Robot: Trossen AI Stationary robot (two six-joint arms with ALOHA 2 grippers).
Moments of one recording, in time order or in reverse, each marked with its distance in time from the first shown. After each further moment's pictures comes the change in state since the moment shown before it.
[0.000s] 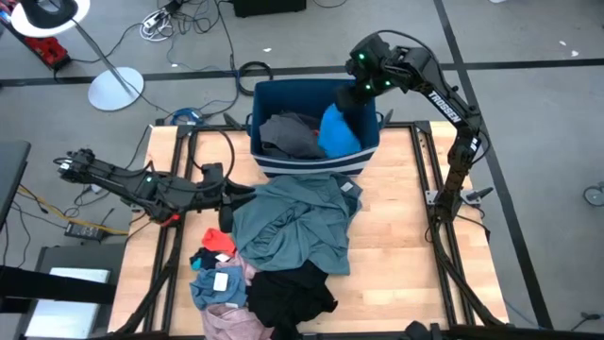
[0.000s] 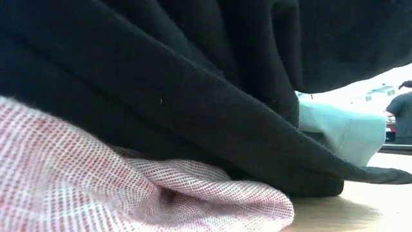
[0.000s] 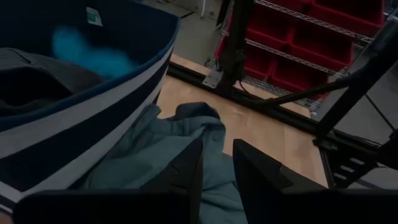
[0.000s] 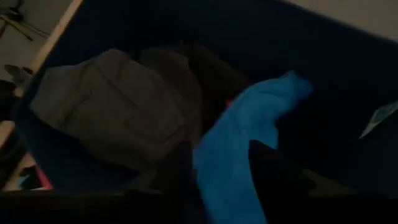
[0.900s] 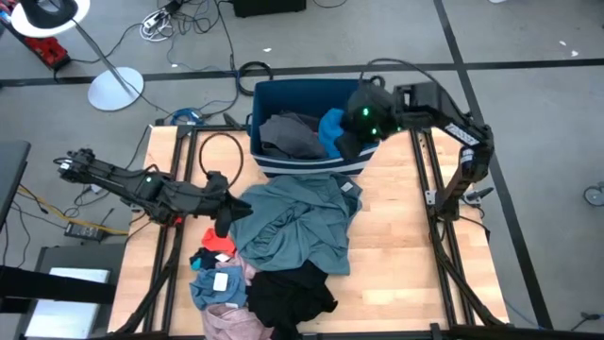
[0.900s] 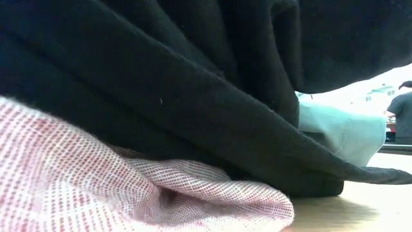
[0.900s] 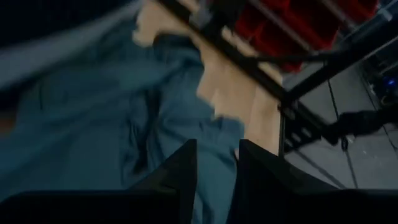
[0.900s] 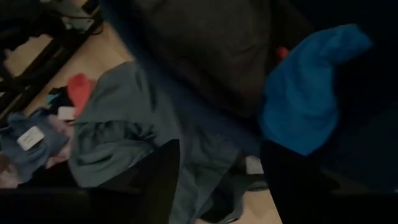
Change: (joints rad) left arm -0.011 0.000 0.000 -0.183 0.212 -0.373; right arm 0.438 -0.093 0.001 -0.157 0.185 0.186
